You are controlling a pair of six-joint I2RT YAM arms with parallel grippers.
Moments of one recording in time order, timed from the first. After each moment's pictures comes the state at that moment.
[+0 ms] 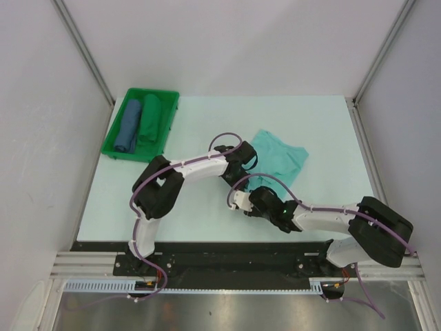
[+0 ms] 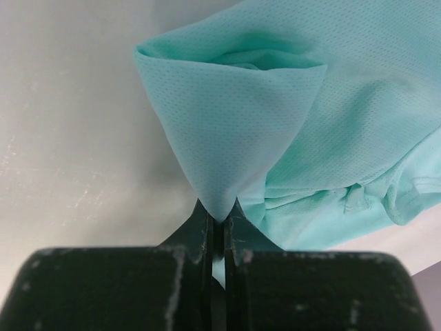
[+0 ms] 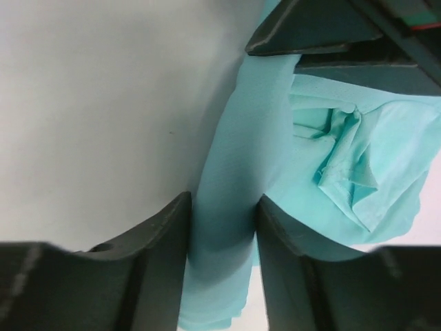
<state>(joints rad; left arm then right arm) -0.83 2.05 1.50 -0.75 -0.07 -1.55 0.99 1.37 0.53 -0.02 0.33 -0.55</state>
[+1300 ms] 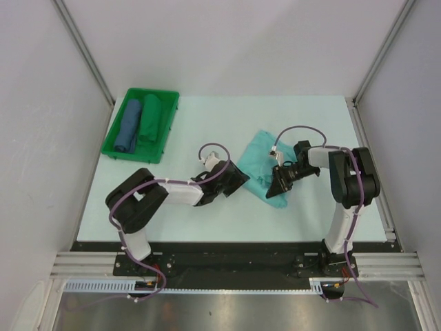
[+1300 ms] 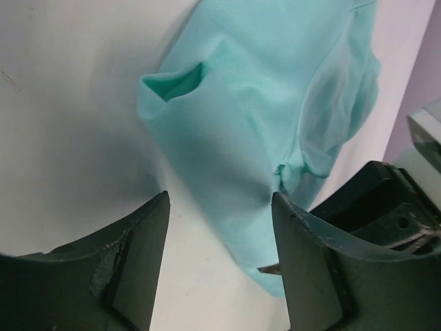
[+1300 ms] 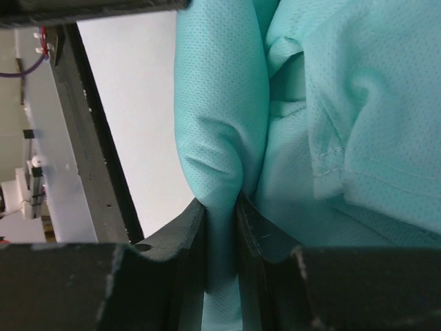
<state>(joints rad) -0.84 1.77 0.84 0.27 -0.21 -1.33 0.15 1.93 1.05 -0.67 -1.02 -0.55</state>
